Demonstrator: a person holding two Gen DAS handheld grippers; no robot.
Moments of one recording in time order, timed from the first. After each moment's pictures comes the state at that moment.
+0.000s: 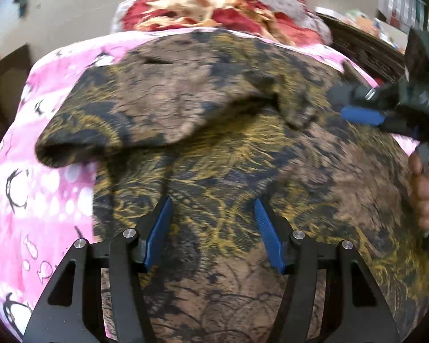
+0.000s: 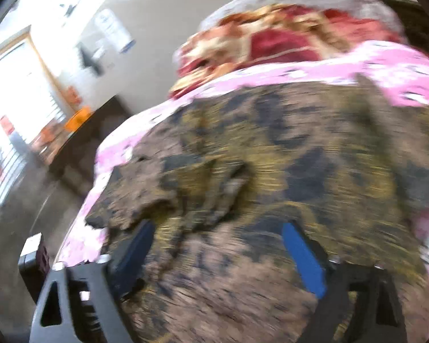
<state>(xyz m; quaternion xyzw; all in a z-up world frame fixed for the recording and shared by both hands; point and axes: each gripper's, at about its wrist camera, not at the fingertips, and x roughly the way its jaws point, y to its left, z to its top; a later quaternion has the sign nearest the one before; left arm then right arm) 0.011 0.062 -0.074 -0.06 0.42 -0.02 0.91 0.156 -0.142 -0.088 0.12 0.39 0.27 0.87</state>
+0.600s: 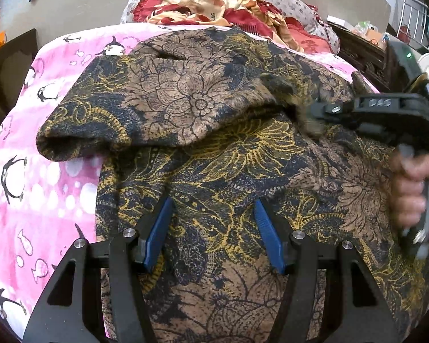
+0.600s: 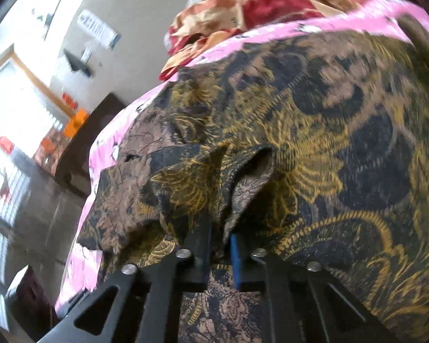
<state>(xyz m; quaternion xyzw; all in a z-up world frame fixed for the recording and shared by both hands) 0.020 0.066 -0.080 -0.08 0.42 -0.01 0.90 0.201 -0.128 -0.113 0.16 0.43 0.25 0.85</state>
